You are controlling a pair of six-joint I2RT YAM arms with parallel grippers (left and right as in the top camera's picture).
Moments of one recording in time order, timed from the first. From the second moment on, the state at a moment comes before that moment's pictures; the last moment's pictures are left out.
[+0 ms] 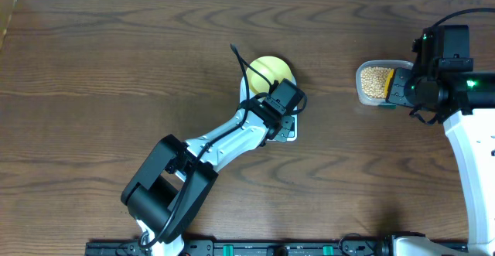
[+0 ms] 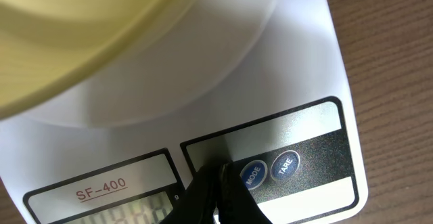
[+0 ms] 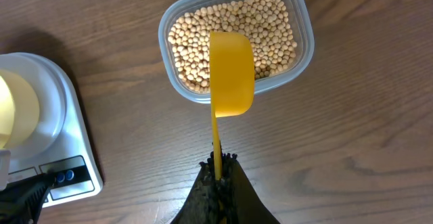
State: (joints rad) left arm -0.72 1.89 1.16 -0.50 -0.11 -0.33; right arm 0.02 1.40 1.38 -1.09 0.06 0.27
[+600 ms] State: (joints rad) left arm -0.72 1.89 1.16 -0.50 -0.11 -0.33; right arm 0.02 1.40 1.38 -1.08 0.06 0.26
